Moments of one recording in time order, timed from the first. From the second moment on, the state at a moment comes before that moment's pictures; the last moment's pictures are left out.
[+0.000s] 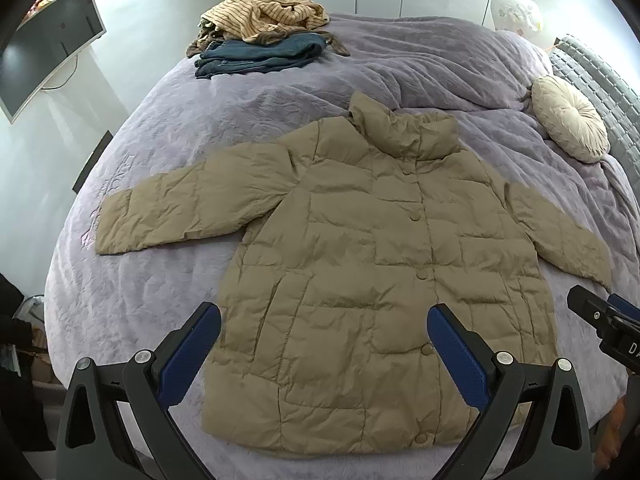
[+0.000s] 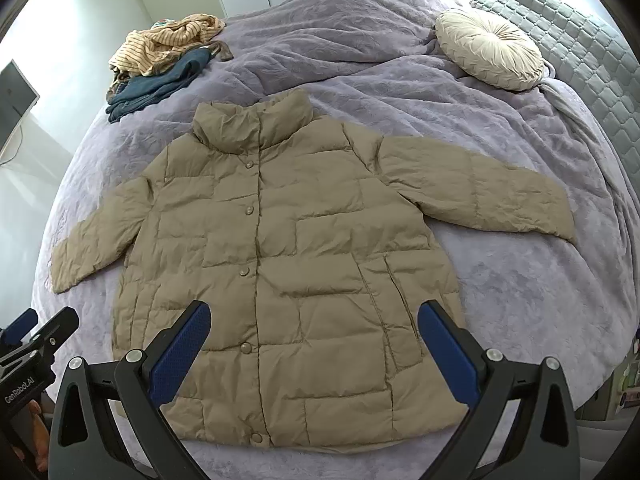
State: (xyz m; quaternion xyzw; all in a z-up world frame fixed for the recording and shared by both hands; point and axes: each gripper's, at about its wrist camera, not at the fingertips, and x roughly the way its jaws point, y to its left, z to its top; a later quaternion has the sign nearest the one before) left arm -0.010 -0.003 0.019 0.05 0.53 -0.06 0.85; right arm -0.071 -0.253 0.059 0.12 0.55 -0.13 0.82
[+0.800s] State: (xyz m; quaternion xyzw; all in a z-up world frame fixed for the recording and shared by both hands) left arm -0.008 -0.009 0.022 0.05 0.53 -0.06 0.85; right arm -0.070 -0.257 0.061 0.11 0.54 -0.13 0.82
